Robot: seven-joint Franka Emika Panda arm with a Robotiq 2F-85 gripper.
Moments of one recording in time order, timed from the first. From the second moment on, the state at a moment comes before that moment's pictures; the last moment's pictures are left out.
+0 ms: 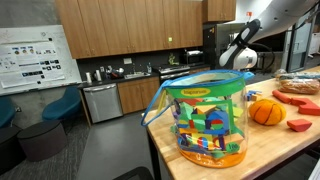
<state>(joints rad) -0.21 0.11 -0.20 -2.25 0.06 2.51 -0.48</state>
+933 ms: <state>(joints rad) -0.18 0.05 -0.16 -2.23 -0.06 2.44 -0.48</state>
